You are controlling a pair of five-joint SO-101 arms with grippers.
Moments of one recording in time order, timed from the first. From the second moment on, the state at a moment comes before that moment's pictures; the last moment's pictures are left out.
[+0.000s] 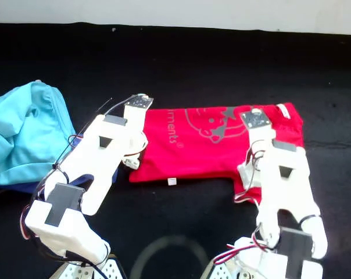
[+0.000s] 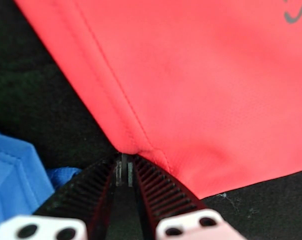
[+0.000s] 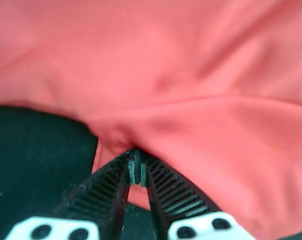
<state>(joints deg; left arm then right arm) 5.1 9.6 29.3 52.5 -3.6 6.3 -11.8 45.5 55.1 28.2</state>
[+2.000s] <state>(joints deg) 5.1 9.6 29.3 52.4 -3.6 5.3 -9.5 49.0 50.1 28.2</state>
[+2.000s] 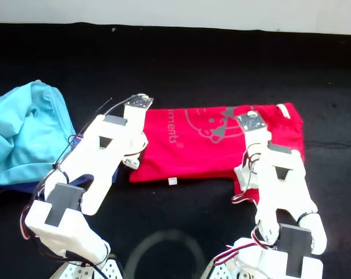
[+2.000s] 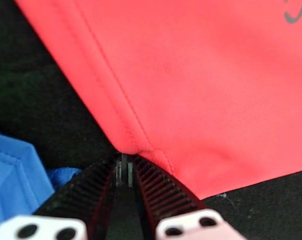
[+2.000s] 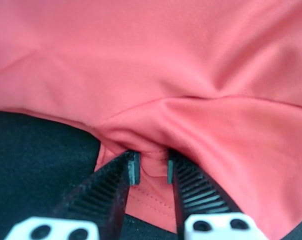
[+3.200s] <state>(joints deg) 5.1 9.6 29.3 52.4 -3.6 10.9 -8.6 31.9 74.3 38.4</state>
